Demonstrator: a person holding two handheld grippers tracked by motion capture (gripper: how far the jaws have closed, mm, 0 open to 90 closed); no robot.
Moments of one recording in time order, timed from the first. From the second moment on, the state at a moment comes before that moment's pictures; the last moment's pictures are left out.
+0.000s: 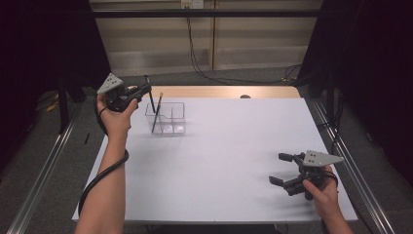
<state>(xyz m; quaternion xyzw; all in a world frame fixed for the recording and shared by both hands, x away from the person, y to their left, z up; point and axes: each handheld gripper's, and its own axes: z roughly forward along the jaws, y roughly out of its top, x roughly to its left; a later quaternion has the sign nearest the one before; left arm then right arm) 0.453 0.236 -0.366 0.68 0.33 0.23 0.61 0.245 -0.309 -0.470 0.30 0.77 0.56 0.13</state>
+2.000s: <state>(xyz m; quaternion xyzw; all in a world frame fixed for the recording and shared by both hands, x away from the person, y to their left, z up) 0.450 0.232 -0.392 0.69 0.35 0.21 0.60 0.243 -0.310 -0.468 0.30 0.76 0.56 0.13</state>
